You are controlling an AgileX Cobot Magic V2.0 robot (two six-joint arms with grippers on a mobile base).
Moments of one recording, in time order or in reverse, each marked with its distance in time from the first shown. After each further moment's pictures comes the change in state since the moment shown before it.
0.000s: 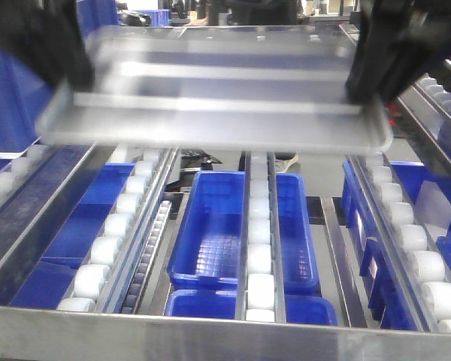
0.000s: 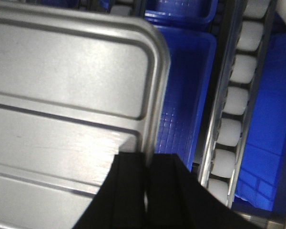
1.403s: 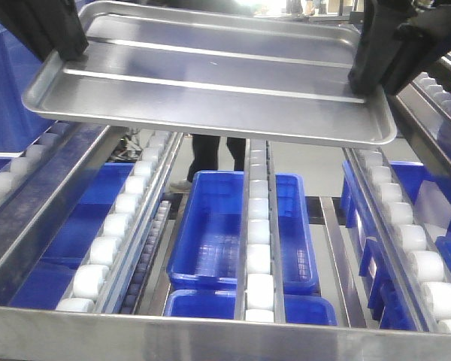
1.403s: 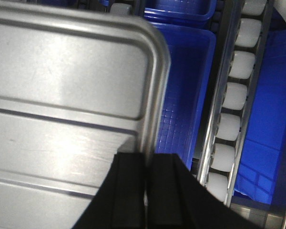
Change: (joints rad) left arm -0.034 0.000 -0.054 0.041 0.102 -0.038; right arm 0.002 0.000 -0.006 0.009 0.020 0.000
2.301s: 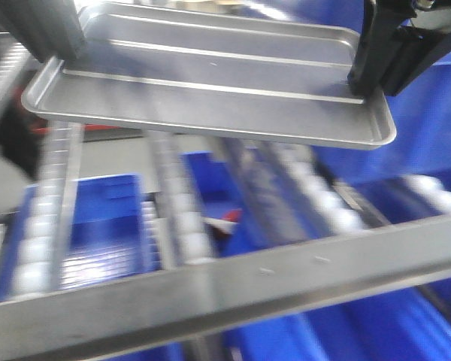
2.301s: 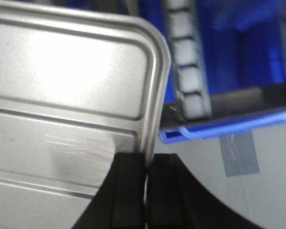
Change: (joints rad) left arm 0.000 0.000 0.000 0.000 0.003 0.000; right arm 0.001 0.000 0.000 0.000 0.000 0.000
